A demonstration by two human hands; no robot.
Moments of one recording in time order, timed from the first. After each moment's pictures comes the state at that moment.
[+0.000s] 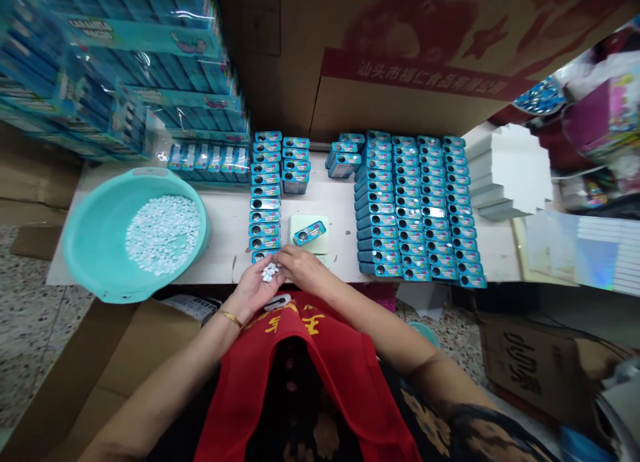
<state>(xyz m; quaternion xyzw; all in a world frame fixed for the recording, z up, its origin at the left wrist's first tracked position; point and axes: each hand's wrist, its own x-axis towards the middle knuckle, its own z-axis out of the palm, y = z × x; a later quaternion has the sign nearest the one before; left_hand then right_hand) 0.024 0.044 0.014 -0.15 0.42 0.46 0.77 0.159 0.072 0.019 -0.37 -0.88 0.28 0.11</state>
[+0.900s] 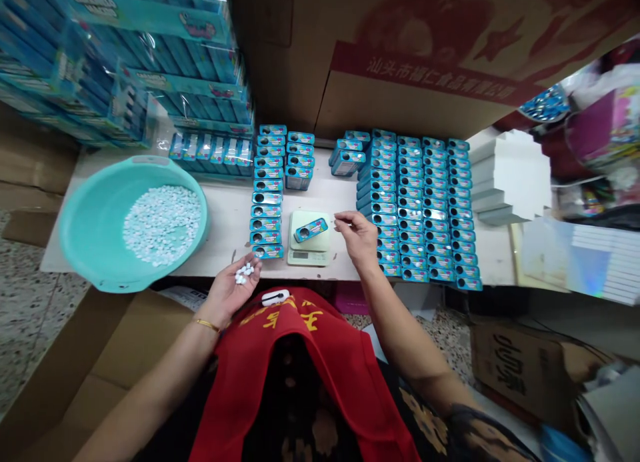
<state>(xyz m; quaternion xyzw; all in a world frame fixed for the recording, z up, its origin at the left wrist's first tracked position) -0.026 0.023 0.004 -0.19 0.47 0.50 0.71 0.233 0.113 0.017 -0.57 -0.55 0.40 0.47</state>
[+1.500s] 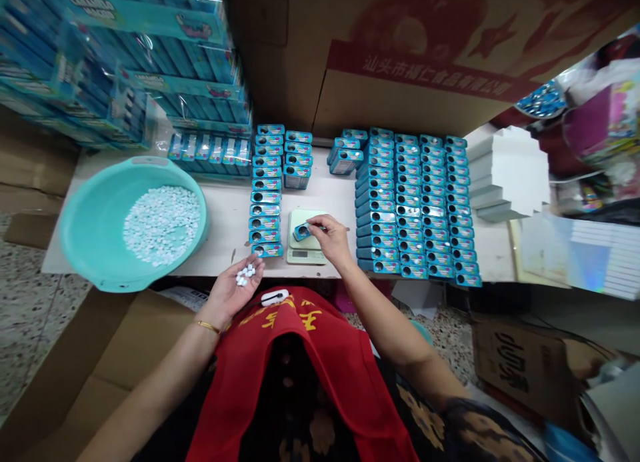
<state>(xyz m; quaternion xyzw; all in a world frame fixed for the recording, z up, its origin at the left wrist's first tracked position) -0.022 0.016 0.008 -0.18 0.47 0.50 0.71 0.203 0.110 -0.005 -0.55 -0.61 0.41 0.40</state>
